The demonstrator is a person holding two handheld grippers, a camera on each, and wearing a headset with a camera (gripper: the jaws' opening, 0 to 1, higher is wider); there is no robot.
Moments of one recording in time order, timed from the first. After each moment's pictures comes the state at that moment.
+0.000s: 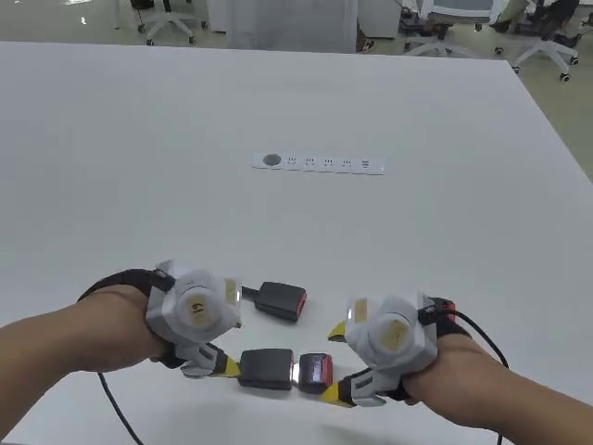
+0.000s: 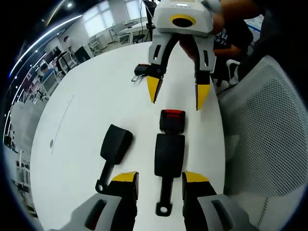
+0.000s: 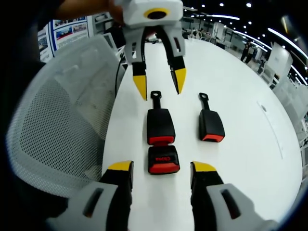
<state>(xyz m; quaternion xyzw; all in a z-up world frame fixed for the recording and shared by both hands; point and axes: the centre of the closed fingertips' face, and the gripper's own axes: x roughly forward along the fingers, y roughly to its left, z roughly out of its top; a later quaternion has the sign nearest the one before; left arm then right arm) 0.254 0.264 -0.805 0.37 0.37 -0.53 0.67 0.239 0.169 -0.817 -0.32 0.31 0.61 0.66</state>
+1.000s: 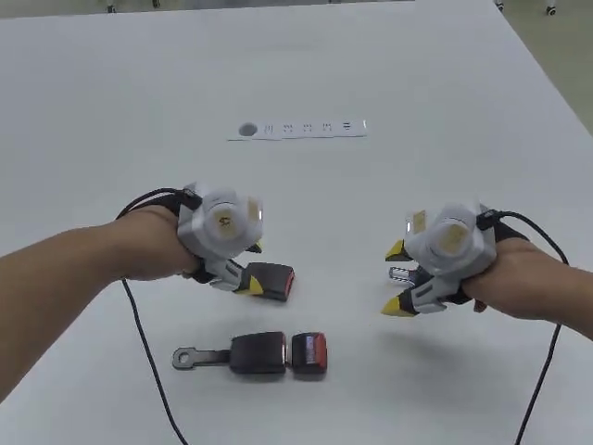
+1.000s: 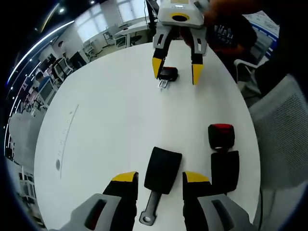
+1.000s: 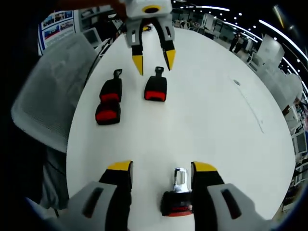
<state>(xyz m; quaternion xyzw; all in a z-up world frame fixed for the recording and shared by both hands) 0.358 0.231 -0.810 0.40 0.35 -0.54 0.65 0.339 0.062 -0.824 -0.35 0.34 0.55 0.68</state>
